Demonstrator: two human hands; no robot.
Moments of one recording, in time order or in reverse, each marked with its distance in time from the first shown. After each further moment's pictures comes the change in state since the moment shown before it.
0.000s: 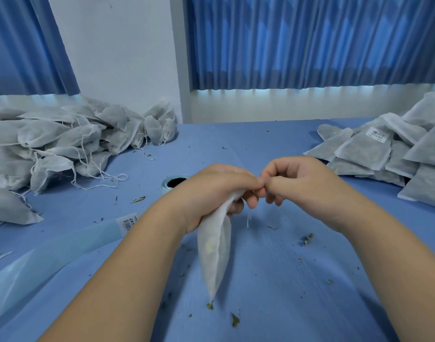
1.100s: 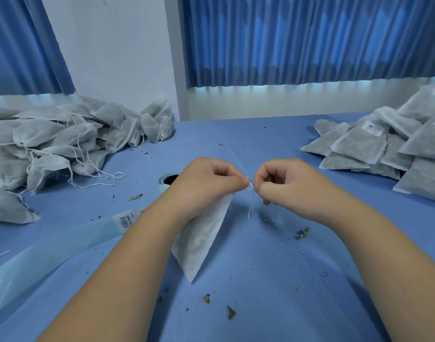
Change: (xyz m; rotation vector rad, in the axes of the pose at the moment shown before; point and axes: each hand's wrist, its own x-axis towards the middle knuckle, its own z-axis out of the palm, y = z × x) left_hand 0.006 -0.013 -0.002 0.305 0.350 0.081; right_hand 0.000 0.012 0.003 -0.173 0.017 0.013
